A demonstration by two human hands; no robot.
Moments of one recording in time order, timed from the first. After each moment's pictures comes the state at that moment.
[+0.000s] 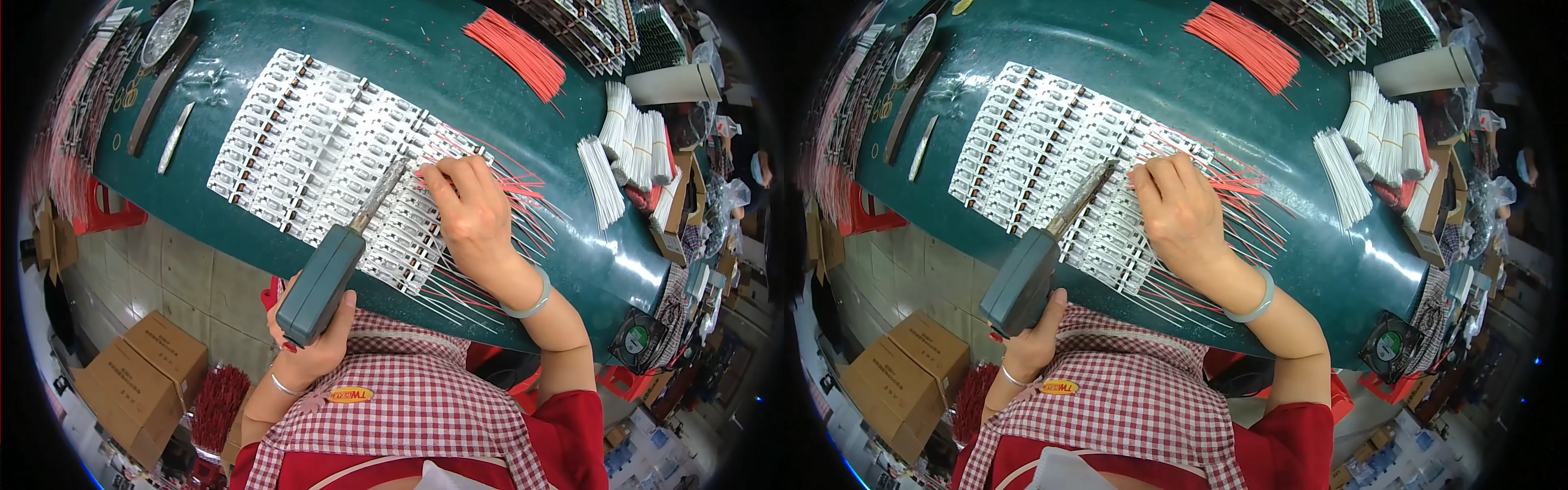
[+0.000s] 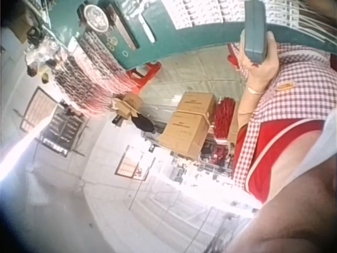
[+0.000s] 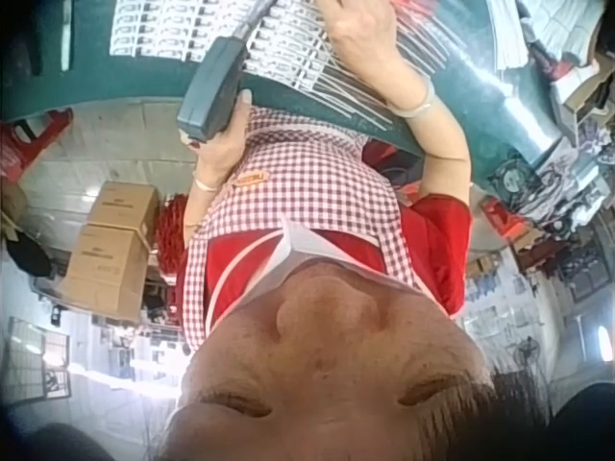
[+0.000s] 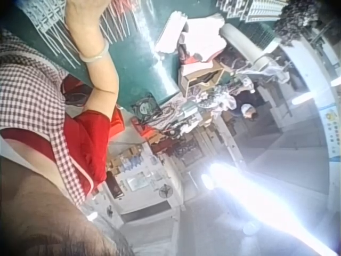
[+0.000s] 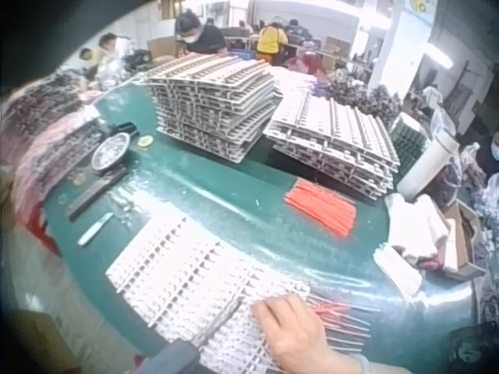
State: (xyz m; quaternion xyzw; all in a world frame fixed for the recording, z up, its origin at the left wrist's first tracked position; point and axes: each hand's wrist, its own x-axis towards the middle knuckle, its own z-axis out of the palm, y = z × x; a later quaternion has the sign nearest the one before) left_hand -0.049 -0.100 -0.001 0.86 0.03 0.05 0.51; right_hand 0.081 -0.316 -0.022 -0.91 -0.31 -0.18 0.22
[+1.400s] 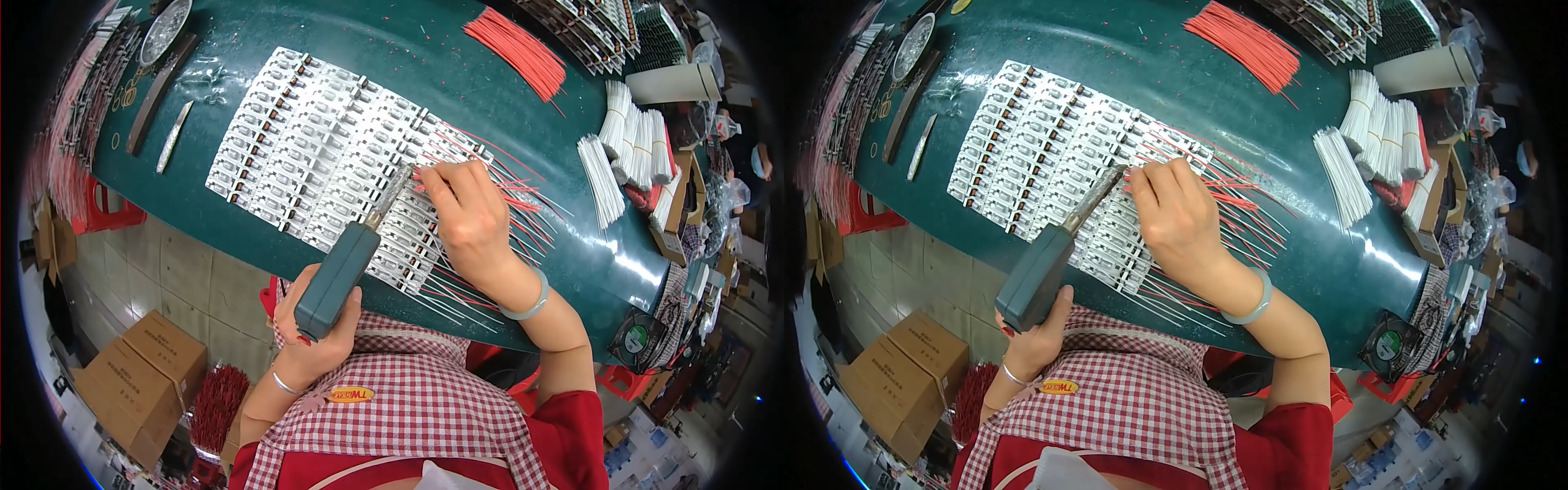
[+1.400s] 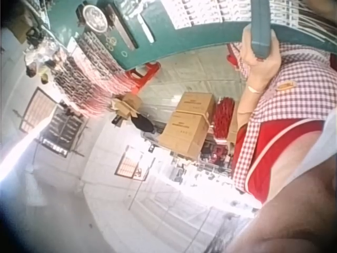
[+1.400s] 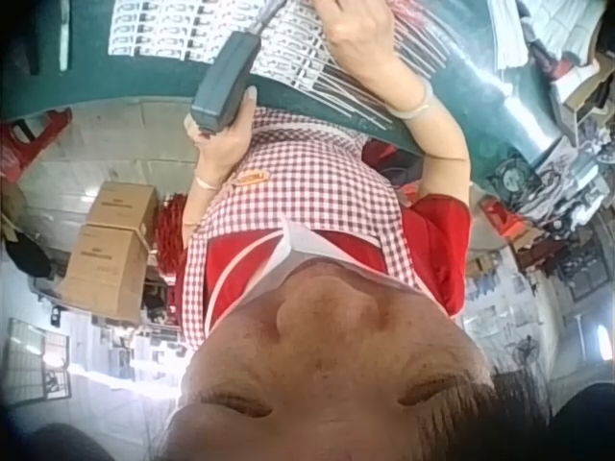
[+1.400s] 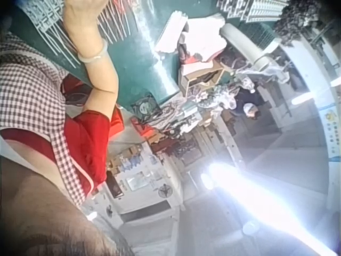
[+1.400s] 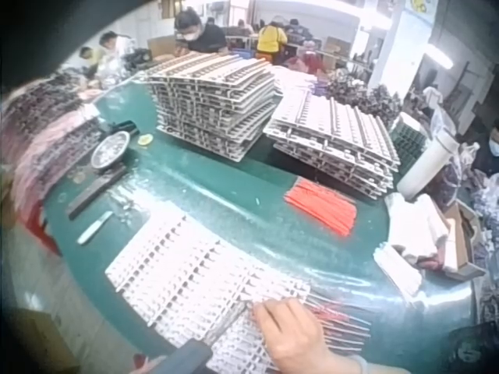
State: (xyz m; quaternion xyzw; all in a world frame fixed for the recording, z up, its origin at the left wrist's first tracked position) left_hand -0.042 -0.104 0.007 0.86 0.02 -0.01 0.51; right_hand 0.078 -0.317 -0.023 -0.90 -0.33 -0.18 0.22
